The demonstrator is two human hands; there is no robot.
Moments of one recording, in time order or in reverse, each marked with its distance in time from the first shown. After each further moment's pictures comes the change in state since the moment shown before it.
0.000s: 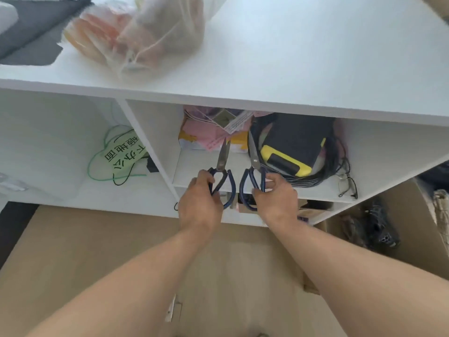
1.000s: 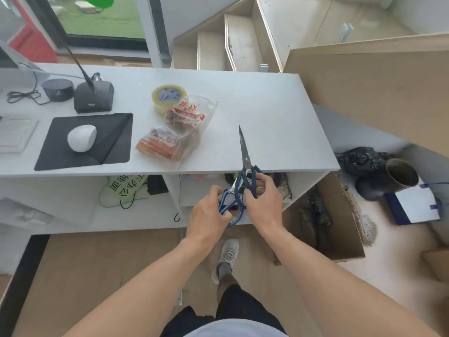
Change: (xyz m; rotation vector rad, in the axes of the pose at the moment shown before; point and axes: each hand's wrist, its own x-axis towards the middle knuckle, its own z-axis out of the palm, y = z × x) left_hand -0.097 0.135 -0.220 -0.102 -0.244 0.240; right_hand -0.157 -0.174 -0.151 0.242 0.178 -0.092
